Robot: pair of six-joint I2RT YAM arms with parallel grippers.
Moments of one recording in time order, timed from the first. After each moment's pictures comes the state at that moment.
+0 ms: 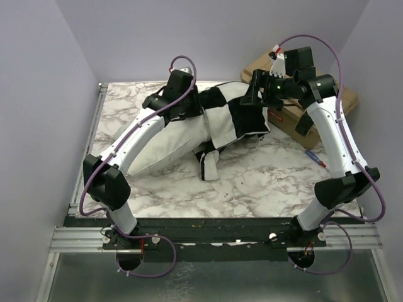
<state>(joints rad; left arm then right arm) -0.52 1.69 1.65 -0.64 -0.03 -0.60 0.29 1.66 1.96 -1.05 -0.38 0.33</state>
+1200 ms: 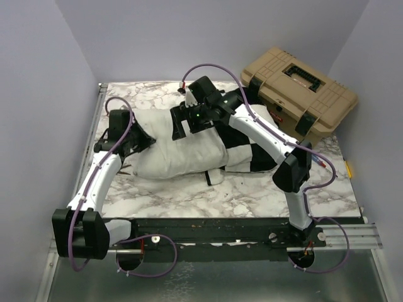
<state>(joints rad) -0.05 1.18 0.90 -0.52 0.18 -0.72 0.80 2.07 2.16 -0.92 -0.26 0.31</state>
